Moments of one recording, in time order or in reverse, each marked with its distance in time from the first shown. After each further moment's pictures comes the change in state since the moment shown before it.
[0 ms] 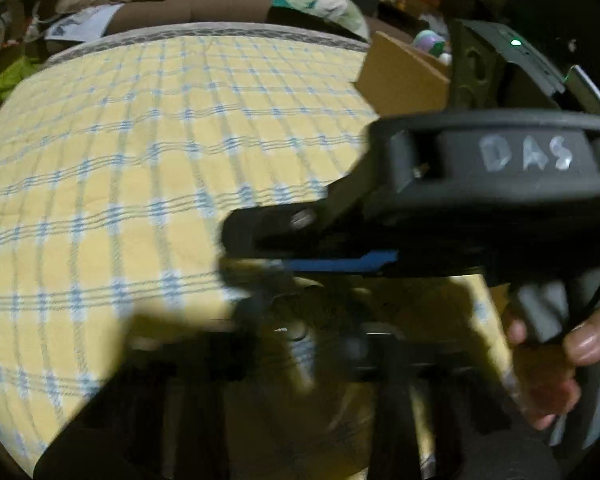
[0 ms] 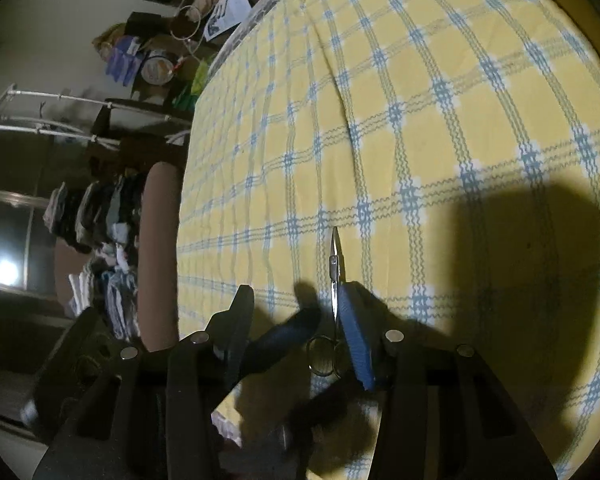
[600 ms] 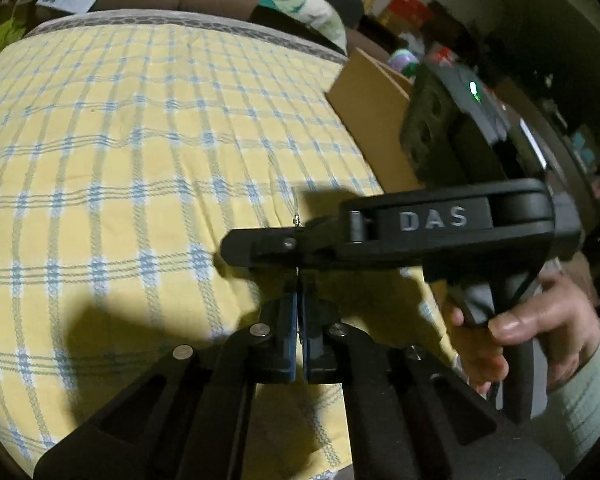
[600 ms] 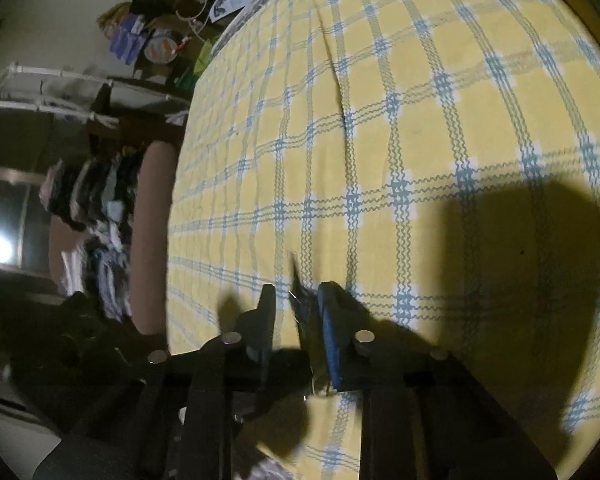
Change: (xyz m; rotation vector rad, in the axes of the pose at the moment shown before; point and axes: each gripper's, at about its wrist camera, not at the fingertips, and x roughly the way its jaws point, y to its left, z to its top) left arm -0.011 0.013 -0.001 -0.058 0.009 -0.201; right arm 0.004 0.001 0.002 -0.101 0.060 -0.058
